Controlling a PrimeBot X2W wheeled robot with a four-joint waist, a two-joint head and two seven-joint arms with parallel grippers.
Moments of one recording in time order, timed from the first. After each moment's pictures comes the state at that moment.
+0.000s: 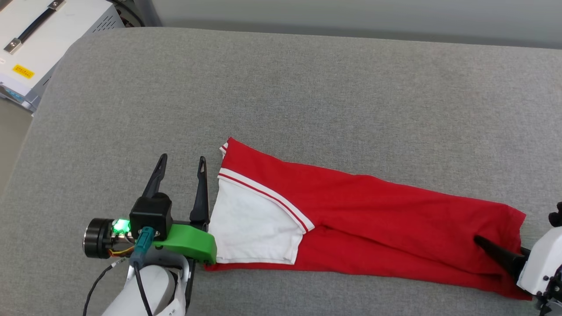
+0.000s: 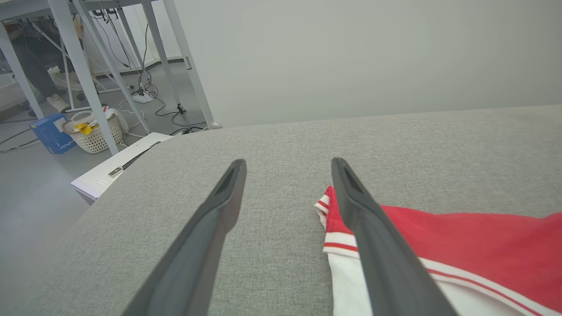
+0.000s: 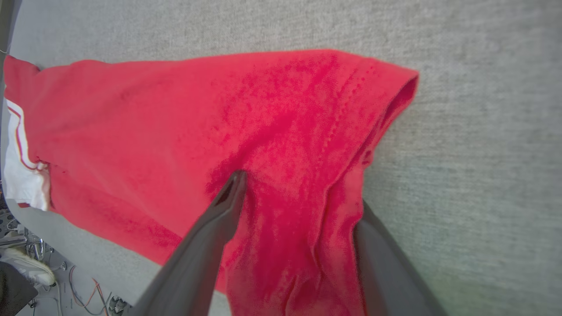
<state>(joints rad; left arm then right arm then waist) -0.25 0.39 -0.51 0.09 -0.40 0.34 -0.26 -0.09 -0.59 0.20 0.21 1.05 0.13 0.51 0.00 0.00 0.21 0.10</state>
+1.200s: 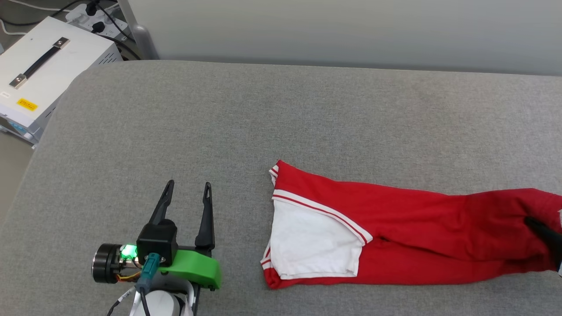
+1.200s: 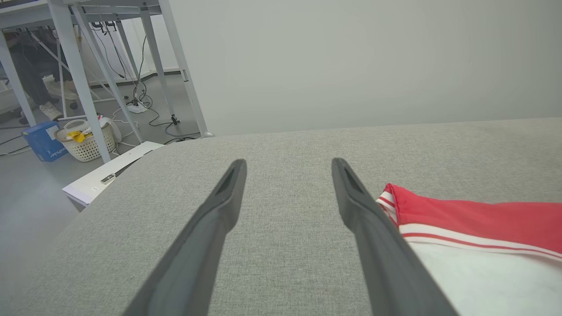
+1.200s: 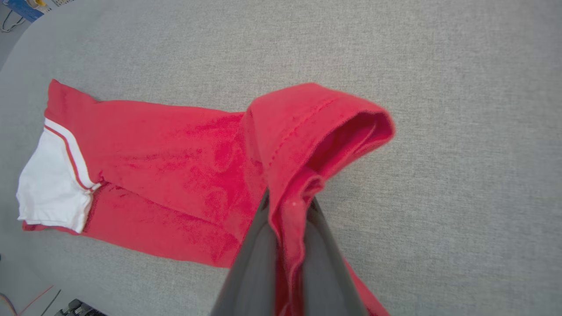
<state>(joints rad) -0.09 0.16 -0.23 0.12 -0.14 0.11 -0.26 -0.09 -0.78 0.21 0.16 1.06 0.13 0.42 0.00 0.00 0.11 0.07</state>
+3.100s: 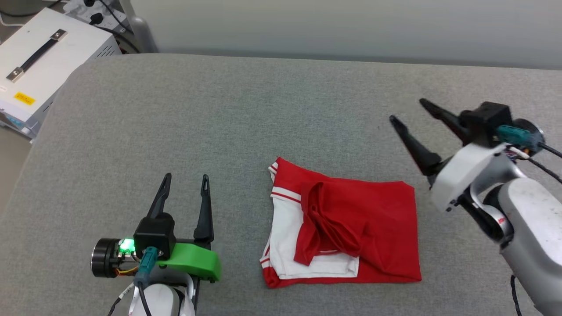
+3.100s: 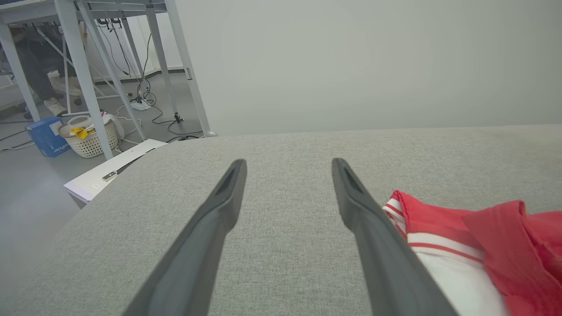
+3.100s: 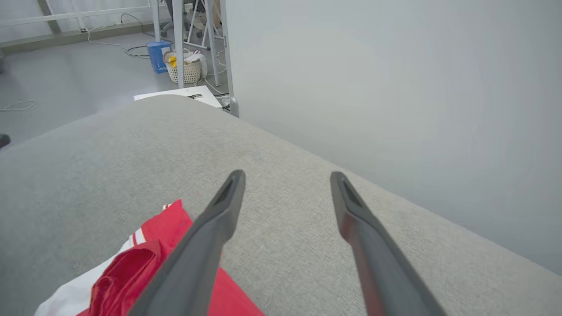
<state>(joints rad) -0.10 0.07 -0.12 0.13 -0.05 0.03 -0.26 -0.55 -0.45 0.55 0.21 0.54 0.13 0.02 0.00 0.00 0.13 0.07</state>
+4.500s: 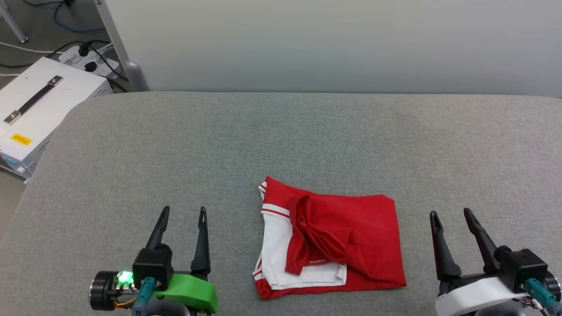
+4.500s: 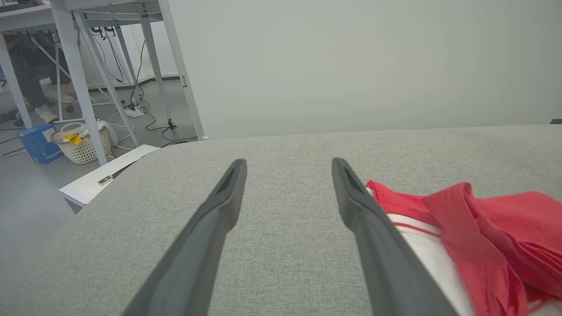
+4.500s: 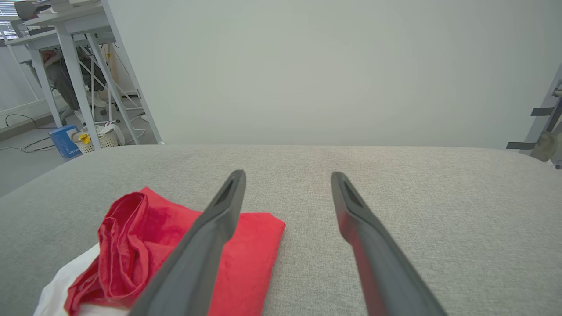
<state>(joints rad) 0.02 0.07 -0.11 0.10 -0.05 0.02 -0.26 0.08 -0.07 0.03 0.04 0.17 0.13 -0.26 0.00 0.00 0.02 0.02</state>
